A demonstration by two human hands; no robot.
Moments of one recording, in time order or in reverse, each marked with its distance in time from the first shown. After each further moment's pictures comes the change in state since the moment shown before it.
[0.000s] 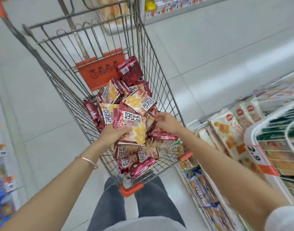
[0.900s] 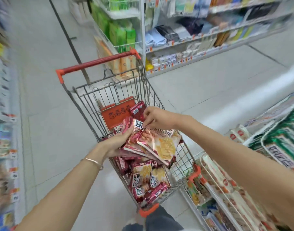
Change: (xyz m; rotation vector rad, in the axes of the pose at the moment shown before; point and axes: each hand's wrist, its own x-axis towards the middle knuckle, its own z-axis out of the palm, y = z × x) left_hand -0.093 0.088 -0.083 -0.325 -0.358 0.024; right_hand -0.117 -0.208 -0.062 -0.668 -0.008 -0.677
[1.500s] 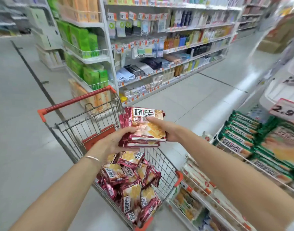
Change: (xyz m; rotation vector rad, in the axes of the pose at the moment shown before) left_hand -0.068 0.078 0.070 0.001 -0.145 0.253; right_hand -0.102 -0.023 -0.024 1.338 0.379 0.569
